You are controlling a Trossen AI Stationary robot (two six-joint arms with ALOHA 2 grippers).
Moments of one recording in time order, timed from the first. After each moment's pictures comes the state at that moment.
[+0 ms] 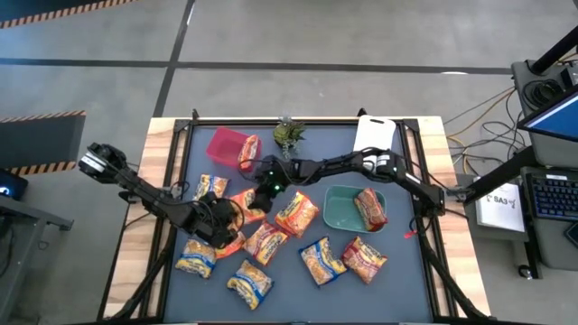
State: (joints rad) left arm -0.52 1.36 0.40 -0.31 -0.59 -1.01; right arm -0.17 2.40 1.69 0.10 -0.52 0.43
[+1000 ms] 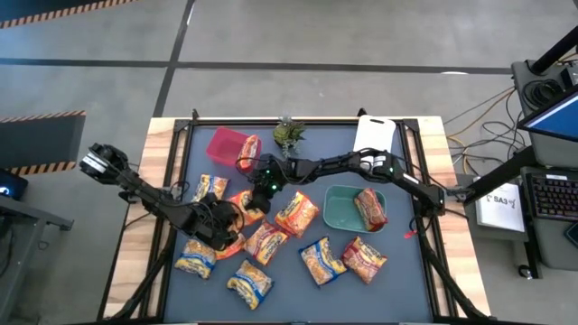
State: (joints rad) left arm -0.53 1.36 0.42 -0.28 -0.63 -0.98; right arm -0.16 2.43 1.76 0.12 -0.61 0.40
